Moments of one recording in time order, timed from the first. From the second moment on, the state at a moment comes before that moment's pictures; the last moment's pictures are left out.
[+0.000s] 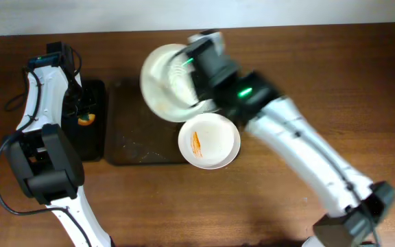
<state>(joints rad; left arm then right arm) 0.20 2.16 1.84 -1.18 -0.07 -0.16 0.63 1.77 1.85 -0.93 0.32 0.26</state>
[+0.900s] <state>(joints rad) 0.18 2.16 1.84 -1.14 -0.07 -0.16 -0.20 1.94 1.44 -0.98 -0.28 0.29</state>
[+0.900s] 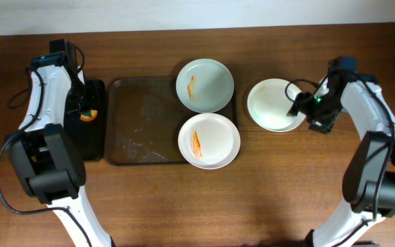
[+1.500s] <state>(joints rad) 0.18 2.16 1.84 -1.14 -0.07 -0.16 0.31 1.96 1.41 -0.93 -0.15 0.39</state>
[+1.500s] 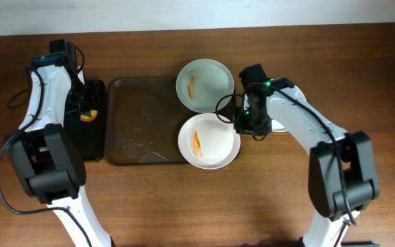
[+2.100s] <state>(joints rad) 0.18 2.16 1.84 -1.14 -0.07 -0.16 0.37 2.01 1.48 -1.05 -0.18 0.41</state>
